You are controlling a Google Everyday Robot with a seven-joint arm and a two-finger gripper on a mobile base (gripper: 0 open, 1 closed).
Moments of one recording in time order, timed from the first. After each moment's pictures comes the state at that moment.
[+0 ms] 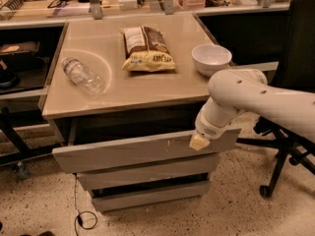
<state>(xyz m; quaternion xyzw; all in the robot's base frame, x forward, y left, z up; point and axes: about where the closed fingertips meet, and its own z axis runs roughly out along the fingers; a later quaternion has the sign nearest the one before) 0.540 -0.133 0.664 -0.58 0.80 0.06 0.12</state>
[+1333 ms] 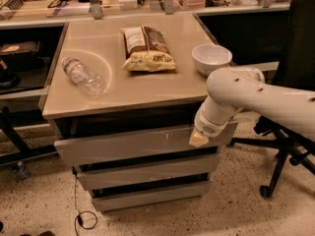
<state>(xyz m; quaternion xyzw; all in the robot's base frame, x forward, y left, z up) 0.548 -0.133 0.664 -0.58 0.80 0.05 0.12</state>
